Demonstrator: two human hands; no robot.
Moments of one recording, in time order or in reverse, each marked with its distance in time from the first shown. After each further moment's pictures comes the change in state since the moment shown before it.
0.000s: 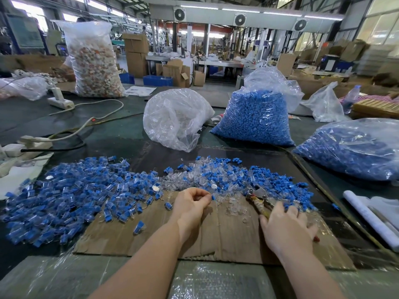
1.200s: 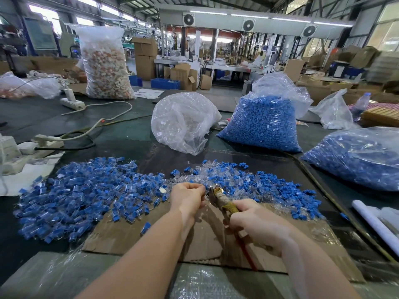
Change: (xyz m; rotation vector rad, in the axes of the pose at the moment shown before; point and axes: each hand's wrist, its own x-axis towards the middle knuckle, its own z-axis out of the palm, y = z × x) left_hand 0.015 0.016 -0.012 -0.147 0.240 -0.097; right_hand -0.021 -0.042 -0.052 0.873 -0.715 -0.437
